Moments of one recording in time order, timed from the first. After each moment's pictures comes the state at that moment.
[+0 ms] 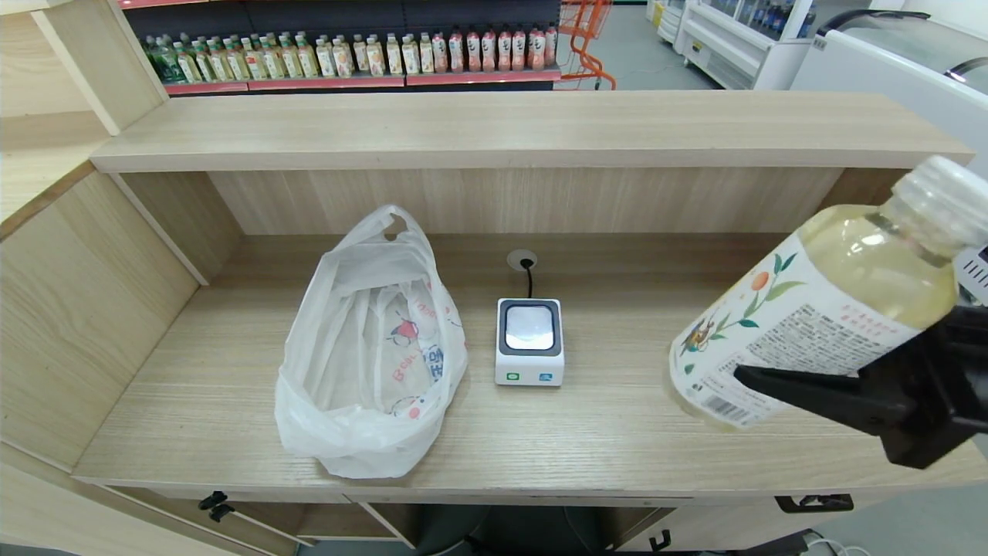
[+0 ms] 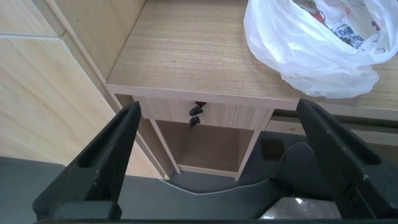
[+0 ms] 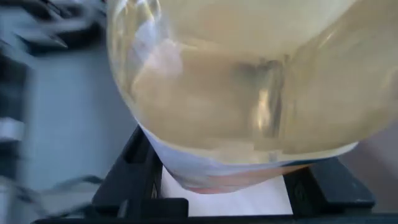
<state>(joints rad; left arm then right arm) 0.00 0.00 0.00 0.05 0.13 0.01 0.28 1.27 -0.58 -0.68 0.91 -0.37</state>
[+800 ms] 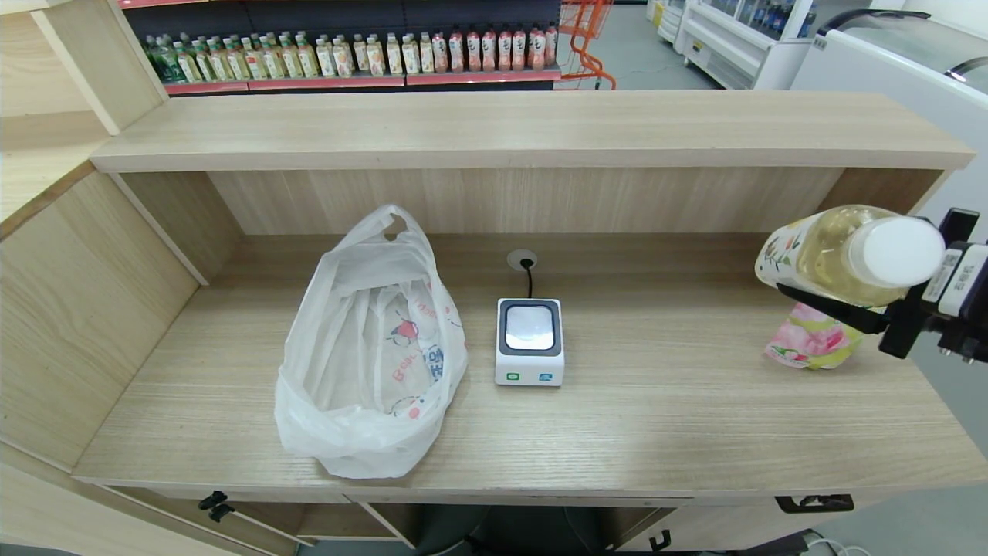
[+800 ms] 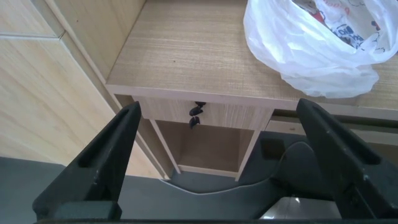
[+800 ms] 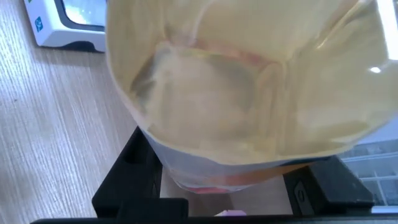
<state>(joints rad) 0.00 0.00 0.00 0.05 0.13 0.01 -0.01 1.33 -0.65 -0.68 0.70 -1.20</state>
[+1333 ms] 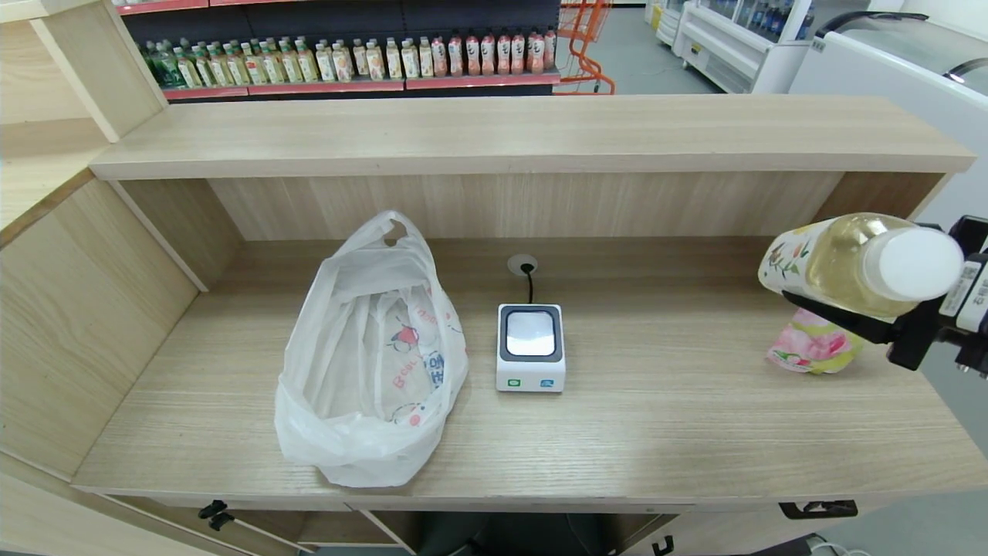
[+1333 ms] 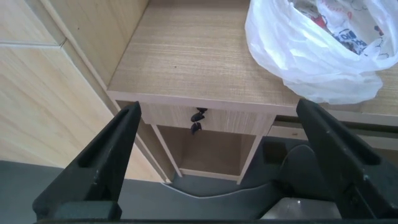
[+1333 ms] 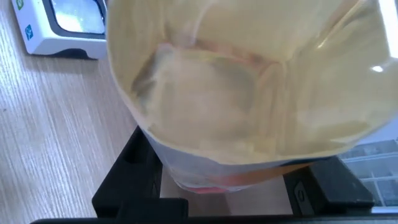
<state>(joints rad) 0.00 0.00 0.00 0.05 0.13 0.01 -0.01 1.31 -0.63 -0.69 0.71 -1.21</state>
